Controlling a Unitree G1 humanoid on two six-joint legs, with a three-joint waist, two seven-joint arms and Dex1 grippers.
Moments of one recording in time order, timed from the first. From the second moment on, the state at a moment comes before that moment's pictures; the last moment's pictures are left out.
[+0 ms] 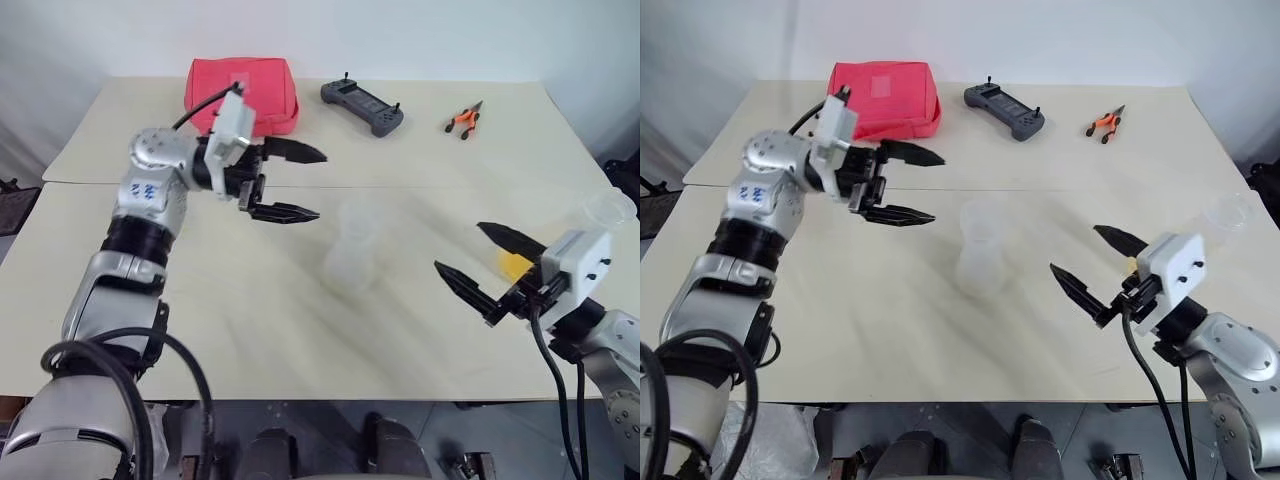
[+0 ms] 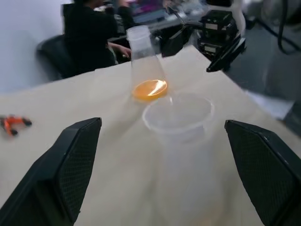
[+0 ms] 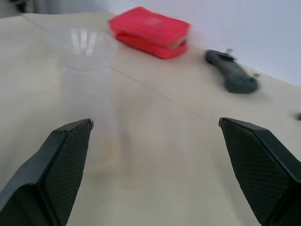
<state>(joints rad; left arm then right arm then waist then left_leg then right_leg) -1.06 0.59 -0.14 0.64 -0.56 0.03 -1.44 0.08 -0.64 -0.42 -0.70 0.62 0.45 0.54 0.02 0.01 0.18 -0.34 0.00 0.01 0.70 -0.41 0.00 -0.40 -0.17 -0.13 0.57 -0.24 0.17</state>
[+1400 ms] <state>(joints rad) -0.48 0.52 0.04 0.17 -0.54 0.30 -1.21 -0.09 -0.55 -0.55 -0.32 0.36 0.43 0.15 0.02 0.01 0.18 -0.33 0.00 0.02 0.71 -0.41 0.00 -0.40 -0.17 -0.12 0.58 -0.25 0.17</state>
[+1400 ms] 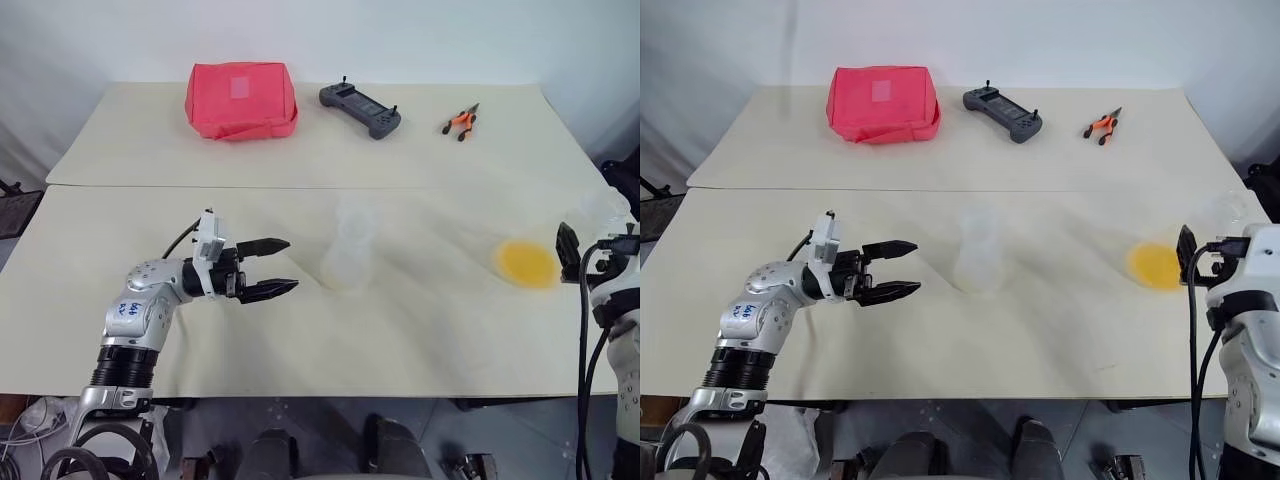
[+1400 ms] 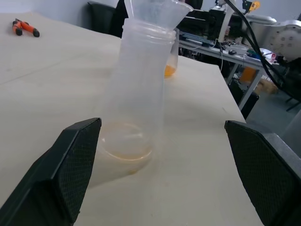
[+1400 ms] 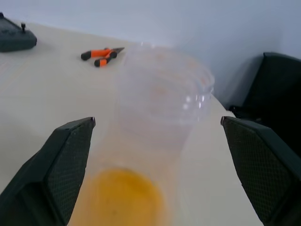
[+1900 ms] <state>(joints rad) -0.47 0.52 0.06 0.15 -0.54 0.31 -1.19 -0.25 -0.54 -0.51 -0.17 0.31 0.40 0.13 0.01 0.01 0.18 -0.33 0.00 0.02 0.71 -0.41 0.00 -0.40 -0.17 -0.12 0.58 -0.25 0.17</state>
